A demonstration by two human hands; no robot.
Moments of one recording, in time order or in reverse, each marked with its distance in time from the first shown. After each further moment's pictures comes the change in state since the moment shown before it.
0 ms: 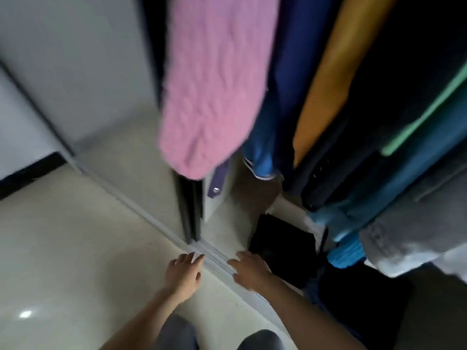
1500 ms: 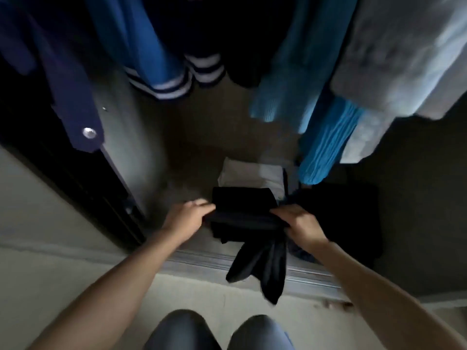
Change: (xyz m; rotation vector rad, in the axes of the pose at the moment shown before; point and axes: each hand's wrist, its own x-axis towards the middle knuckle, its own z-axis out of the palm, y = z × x) left_hand 0.151 0.075 0.057 -0.010 0.286 0.721; right_hand -0.041 0.175 0.138 0.064 0.874 0.225
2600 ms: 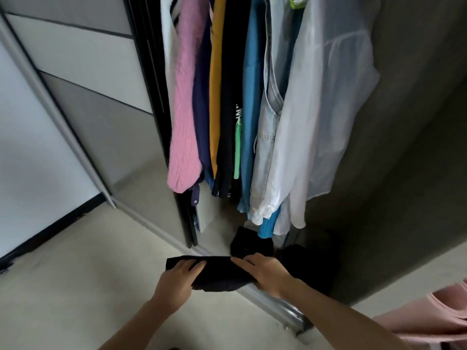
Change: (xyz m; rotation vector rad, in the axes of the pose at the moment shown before) left_hand -0.135 0.341 -0.403 0.023 -0.247 -0.543; right_hand -0.090 -0.150 -0.436 -0.048 -0.318 -0.607
